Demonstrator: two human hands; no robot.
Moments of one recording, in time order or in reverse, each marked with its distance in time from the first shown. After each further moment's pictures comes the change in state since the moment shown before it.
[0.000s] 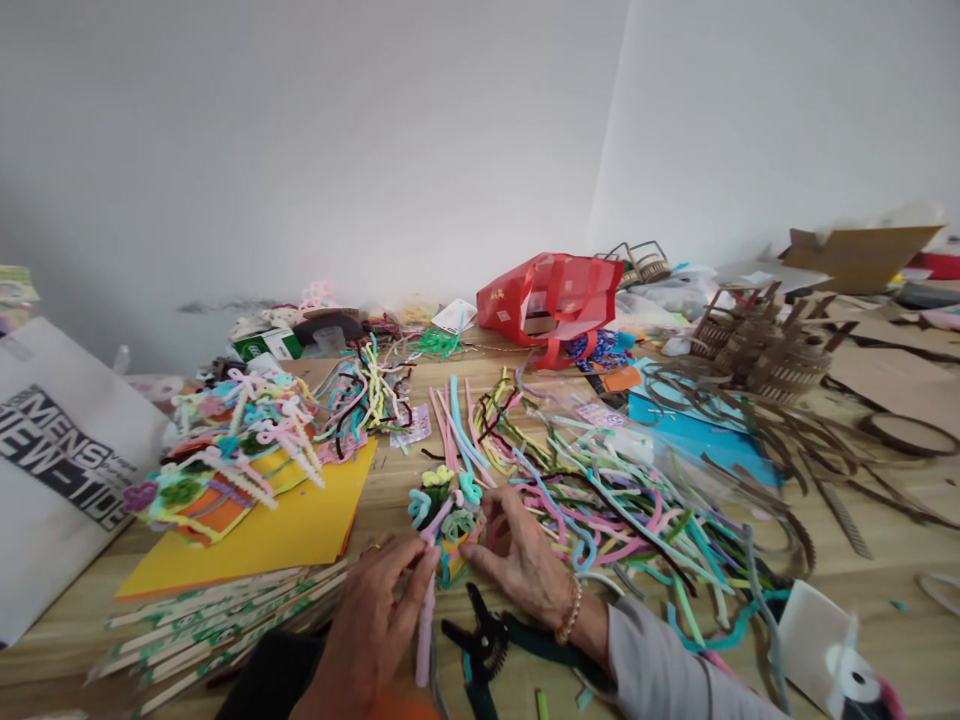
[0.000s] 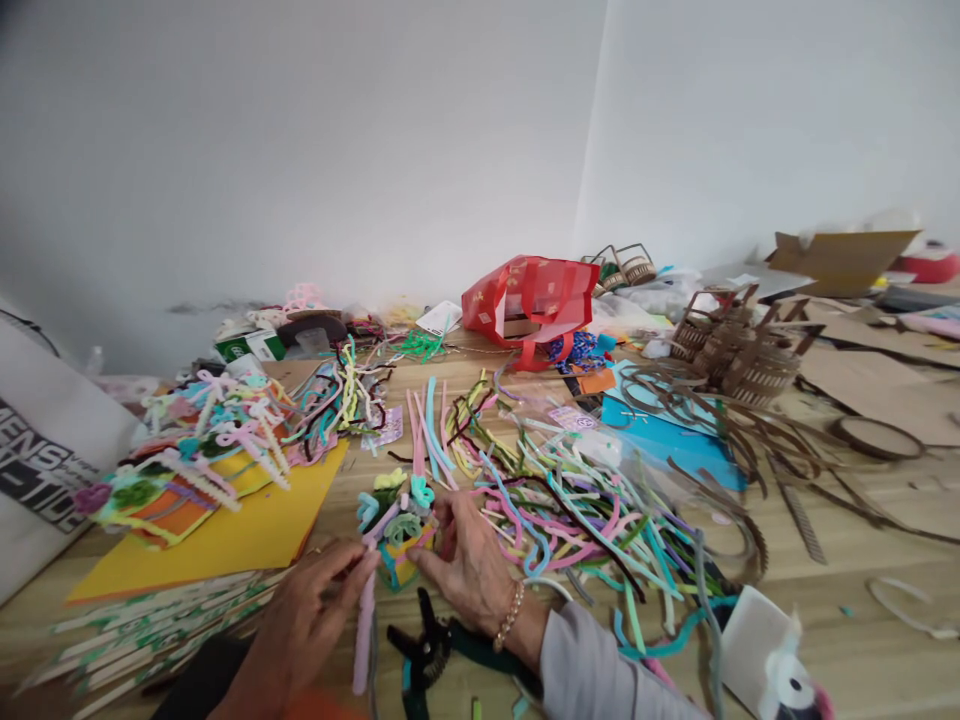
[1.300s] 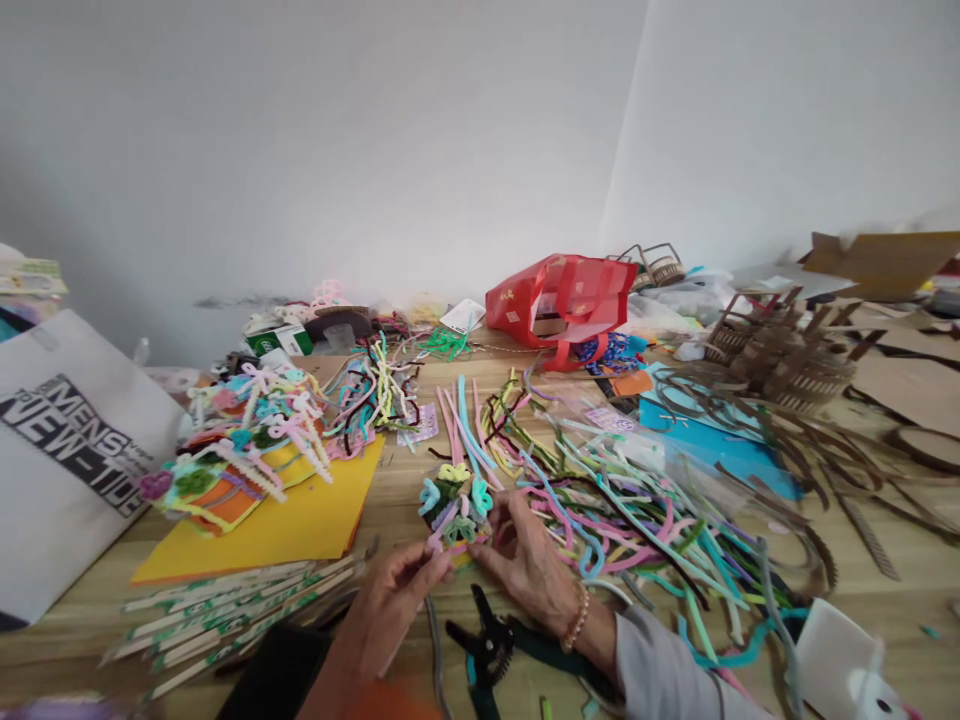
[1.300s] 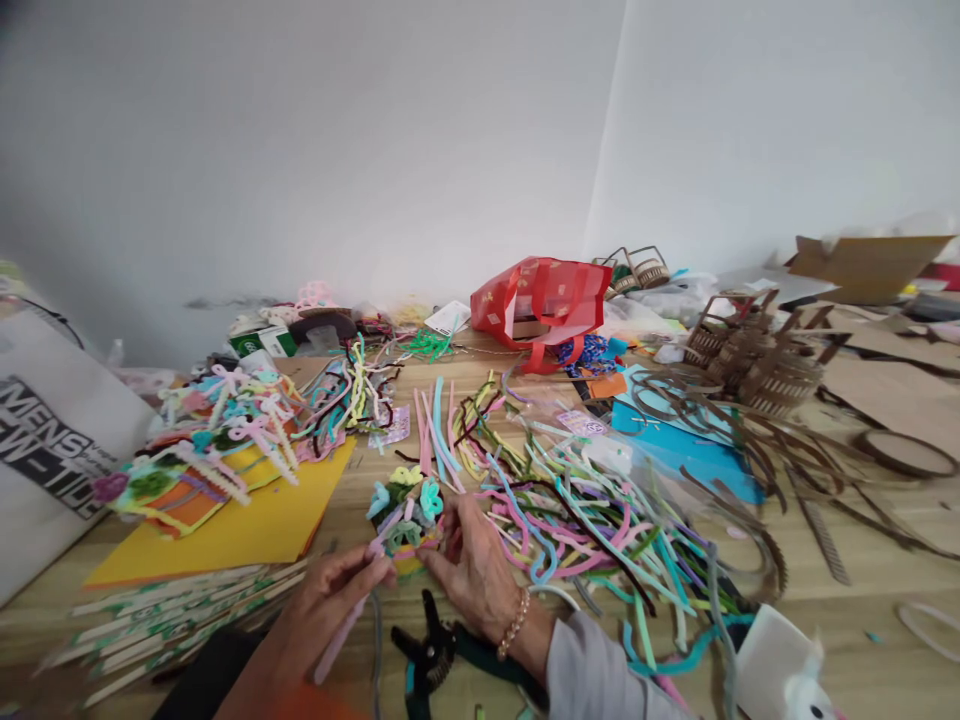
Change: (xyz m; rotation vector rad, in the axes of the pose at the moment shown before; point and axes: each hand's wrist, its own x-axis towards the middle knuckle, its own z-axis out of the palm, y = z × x) left_hand 0.004 -0.006 0.007 -0.527 -0.215 -0.470; right_hand 0.002 0.010 0.007 0.029 0.009 0.001
